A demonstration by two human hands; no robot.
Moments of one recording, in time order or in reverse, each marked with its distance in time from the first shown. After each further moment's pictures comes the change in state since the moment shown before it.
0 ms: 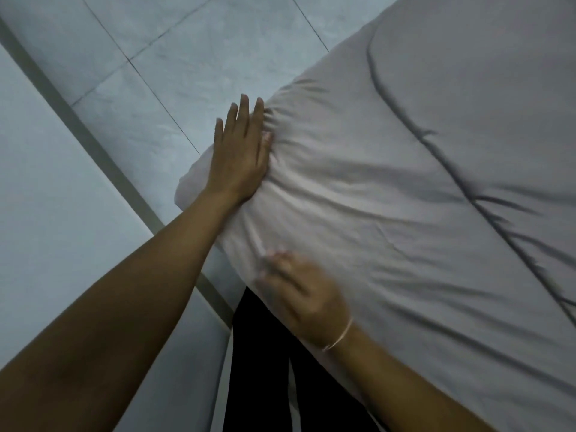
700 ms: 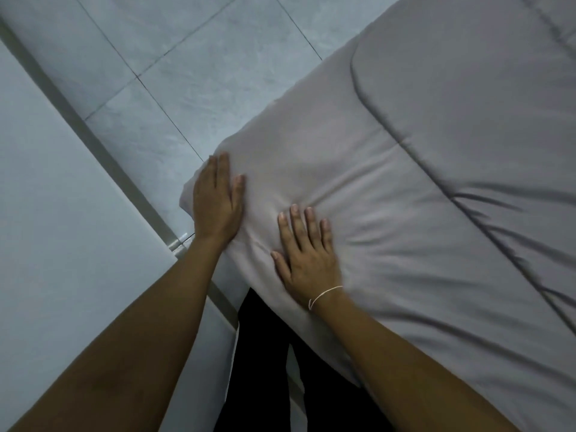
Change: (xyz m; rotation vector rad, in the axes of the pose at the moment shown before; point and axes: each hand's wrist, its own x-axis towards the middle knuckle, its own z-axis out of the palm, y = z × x) left_hand -0.074 -0.026 0.010 -0.091 0.047 -0.244; right_hand 0.016 0.026 0.016 -0.457 -0.244 0.315
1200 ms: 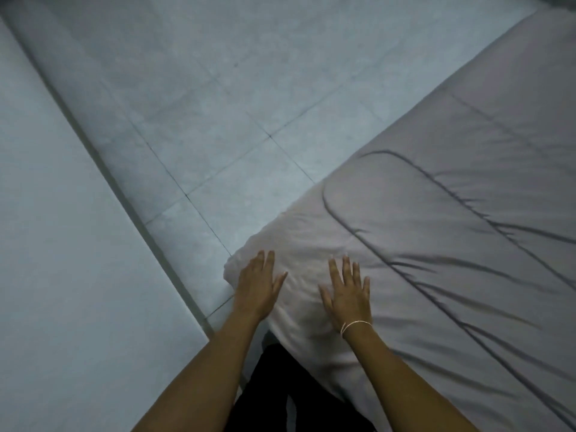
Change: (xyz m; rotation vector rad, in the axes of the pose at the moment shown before) left_hand -0.094 0.131 -0.161 0.141 -0.266 0.091; right_hand -0.026 0.013 -0.200 0.137 -0.141 0.399
